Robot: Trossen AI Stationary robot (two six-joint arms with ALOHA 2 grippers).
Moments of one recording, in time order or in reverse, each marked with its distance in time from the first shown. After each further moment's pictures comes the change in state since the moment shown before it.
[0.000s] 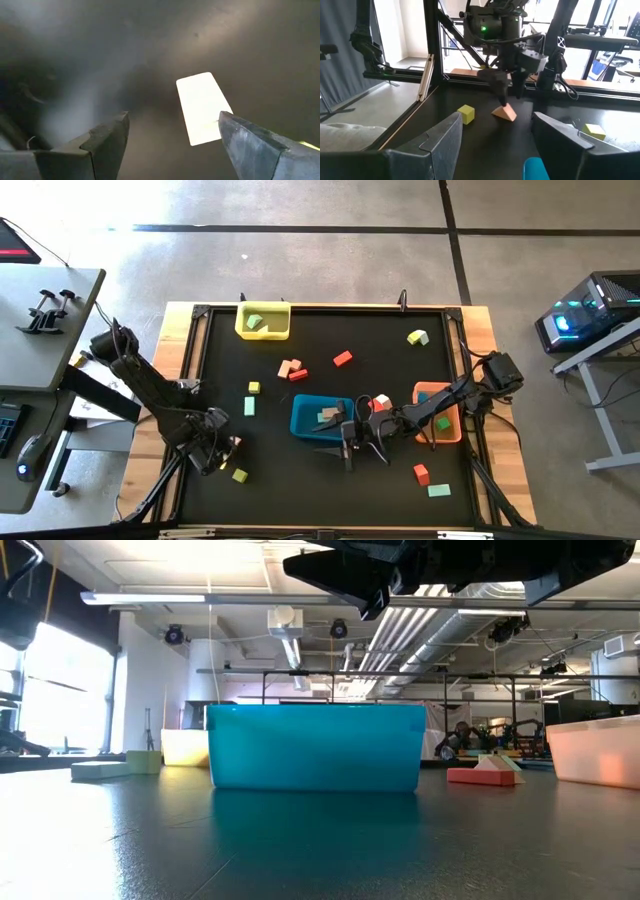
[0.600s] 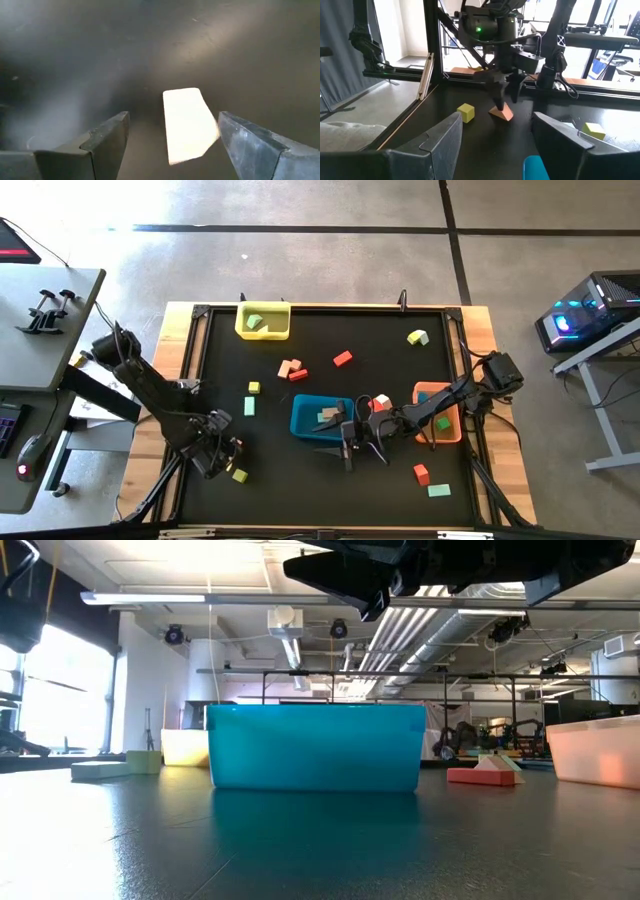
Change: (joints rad) left arm 0.000 0.054 0.007 0.097 -0.054 -0.054; right arm 0.000 0.000 0.000 -0.007 0.000 0.000
